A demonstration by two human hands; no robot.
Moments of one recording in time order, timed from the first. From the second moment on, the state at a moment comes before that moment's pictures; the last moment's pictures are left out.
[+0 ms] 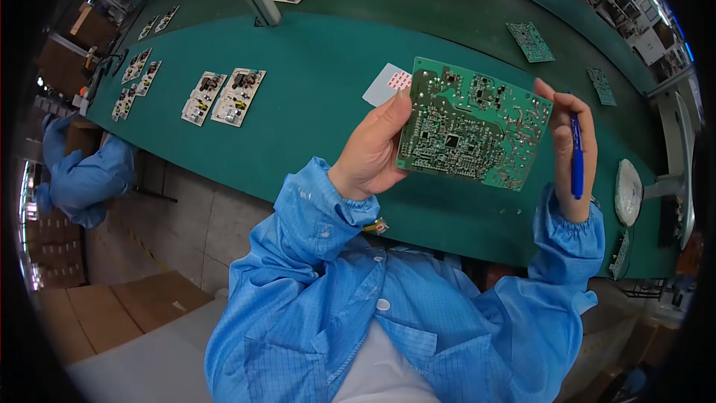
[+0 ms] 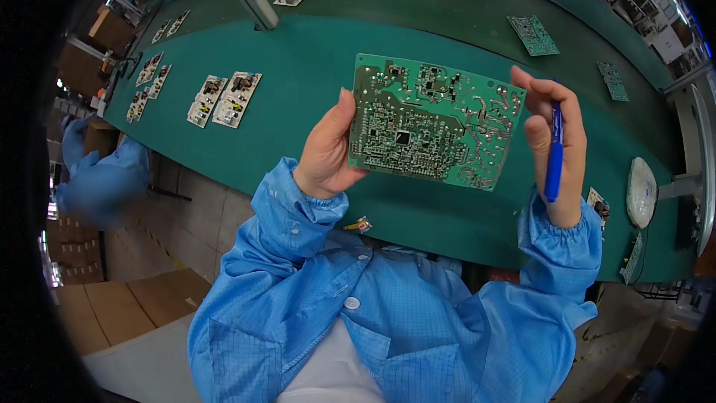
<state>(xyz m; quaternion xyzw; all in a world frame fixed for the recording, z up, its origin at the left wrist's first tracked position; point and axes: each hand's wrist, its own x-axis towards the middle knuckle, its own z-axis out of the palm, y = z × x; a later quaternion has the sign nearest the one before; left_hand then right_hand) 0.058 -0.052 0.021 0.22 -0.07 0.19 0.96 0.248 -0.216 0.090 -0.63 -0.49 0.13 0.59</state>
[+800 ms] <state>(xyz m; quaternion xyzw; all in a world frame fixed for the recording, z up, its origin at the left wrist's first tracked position) 0.053 -0.053 0.045 0.18 -0.17 0.16 0.96 0.232 -0.210 0.095 -0.50 -0.39 0.33 0.70</state>
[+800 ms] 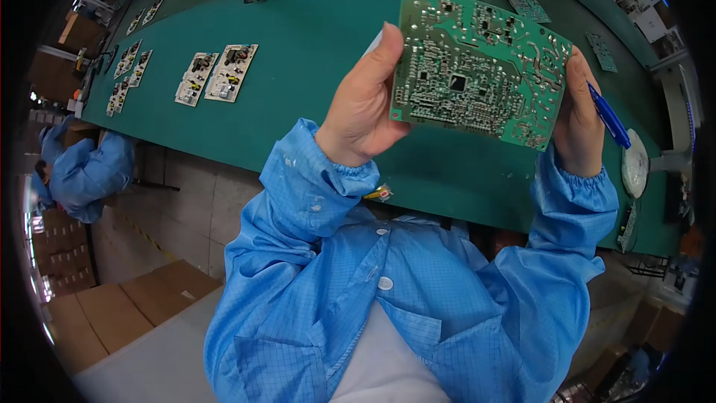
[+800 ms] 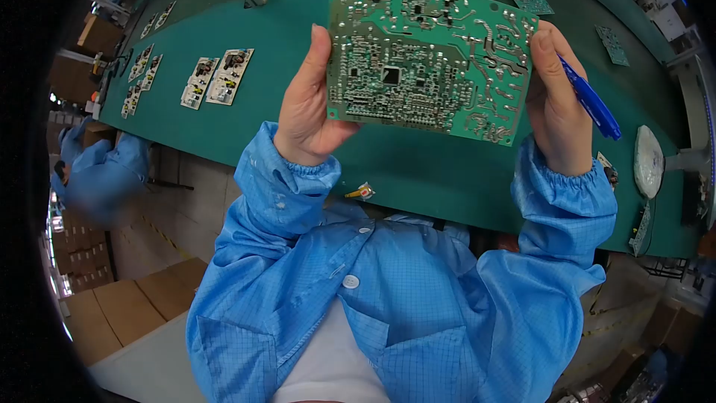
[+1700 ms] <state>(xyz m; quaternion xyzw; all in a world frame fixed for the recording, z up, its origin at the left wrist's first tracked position) 0.044 -0.048 0.018 0.18 -0.11 0.15 0.97 0.217 -0.221 0.092 -0.54 -0.43 0.27 0.67</state>
